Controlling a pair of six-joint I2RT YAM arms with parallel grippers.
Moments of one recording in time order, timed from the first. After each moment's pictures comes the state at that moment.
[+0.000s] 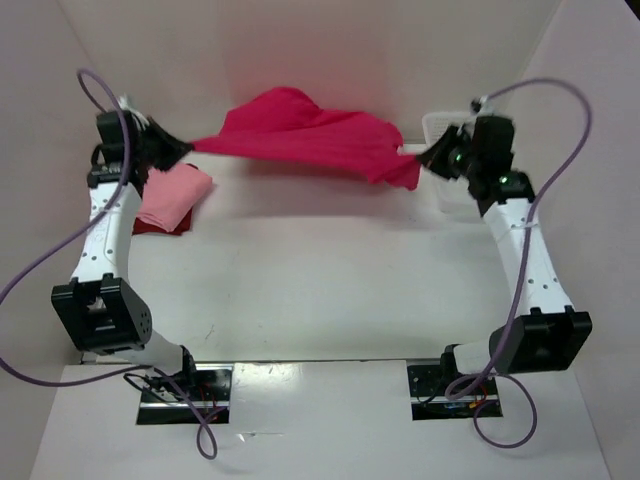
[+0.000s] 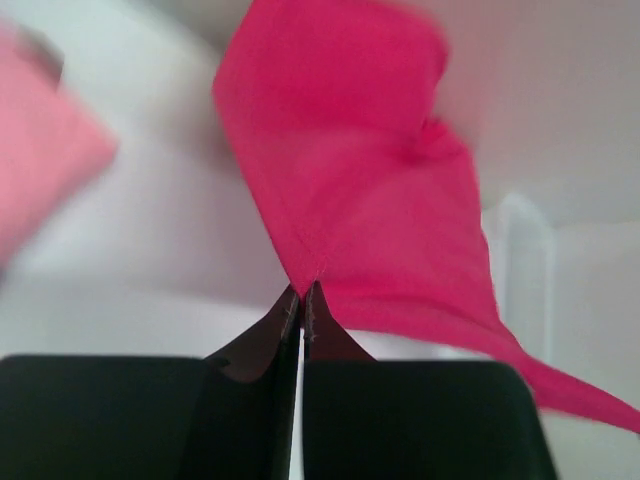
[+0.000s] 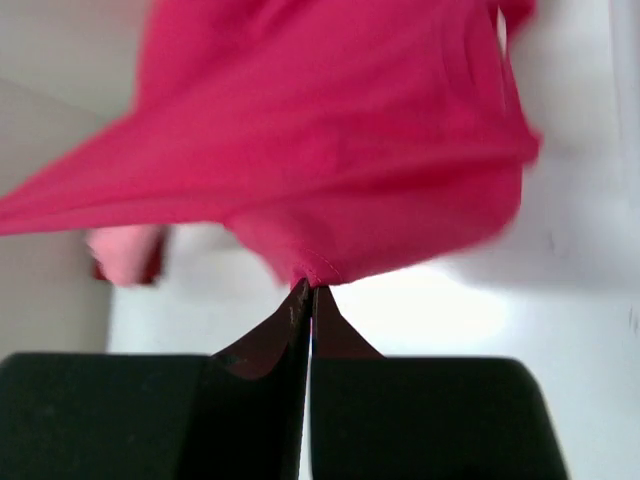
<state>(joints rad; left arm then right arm) 0.19 1.56 1.61 -0.43 0.33 -0.68 0.03 1.38 1.56 -0.53 -0.28 0.53</state>
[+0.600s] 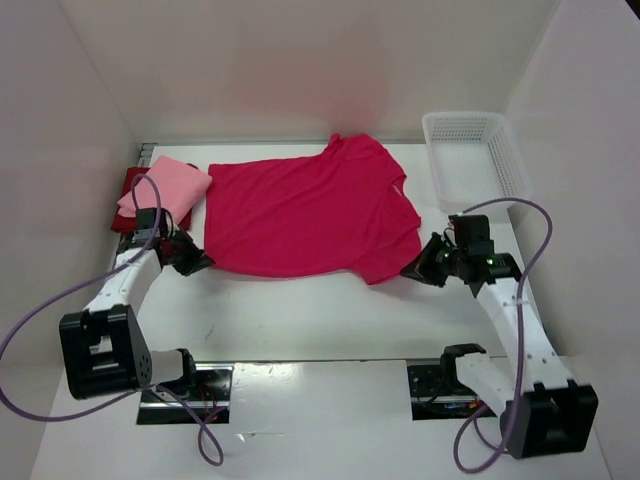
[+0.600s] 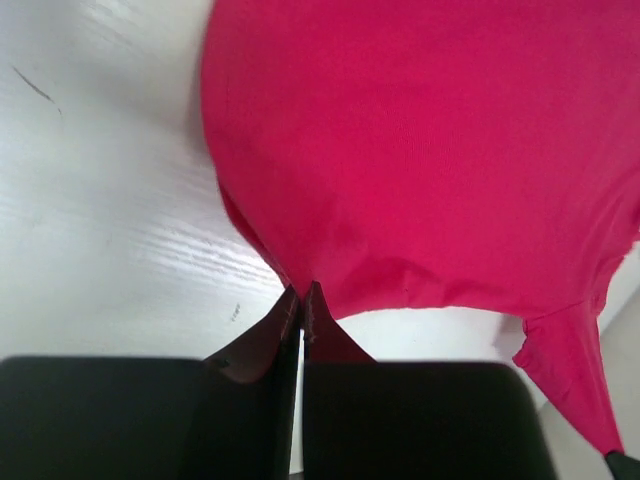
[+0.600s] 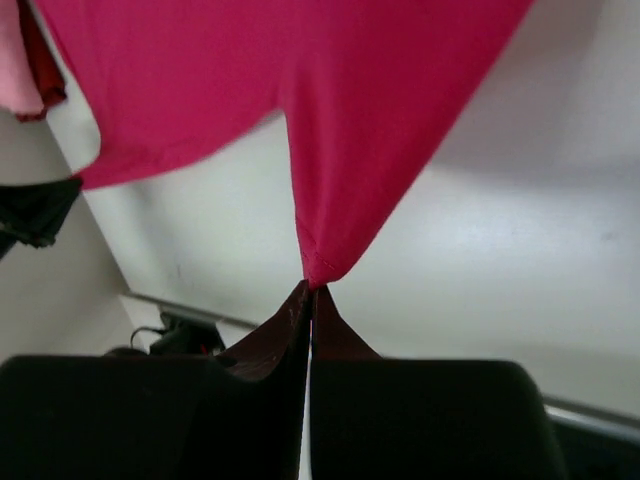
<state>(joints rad) 0.20 1.31 0.77 -0.49 0.32 -0.63 0.06 0.96 0.77 -0.73 -0.40 0.70</state>
